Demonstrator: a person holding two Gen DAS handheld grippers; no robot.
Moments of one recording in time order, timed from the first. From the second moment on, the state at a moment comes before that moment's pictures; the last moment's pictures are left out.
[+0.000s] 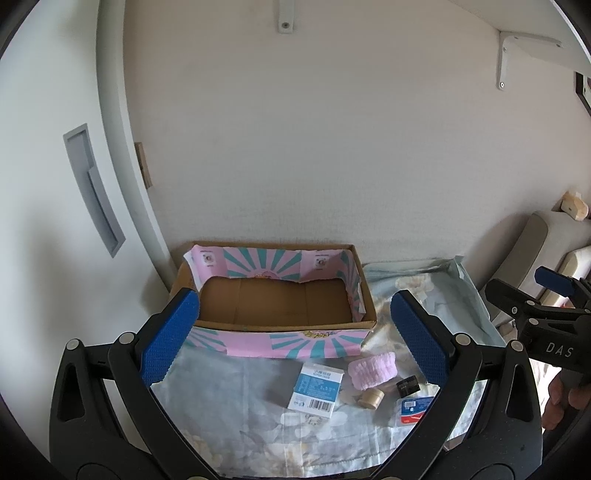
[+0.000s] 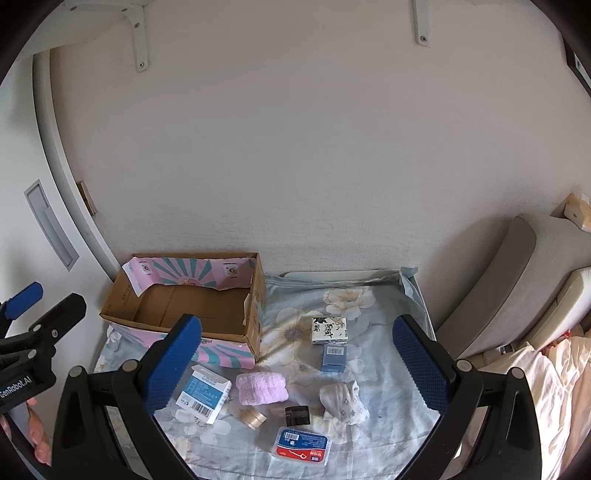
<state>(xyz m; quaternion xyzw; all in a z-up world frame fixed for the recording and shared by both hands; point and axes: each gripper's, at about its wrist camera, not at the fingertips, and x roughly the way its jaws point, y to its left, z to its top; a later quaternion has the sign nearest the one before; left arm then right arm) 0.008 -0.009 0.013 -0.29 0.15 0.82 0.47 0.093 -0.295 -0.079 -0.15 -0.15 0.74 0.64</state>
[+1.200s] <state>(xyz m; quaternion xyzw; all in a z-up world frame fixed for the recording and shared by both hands) -0.003 -0.009 -0.087 -0.32 0.27 0.72 0.55 0.150 -0.235 -0.047 -0.24 -0.10 0.72 0.64</state>
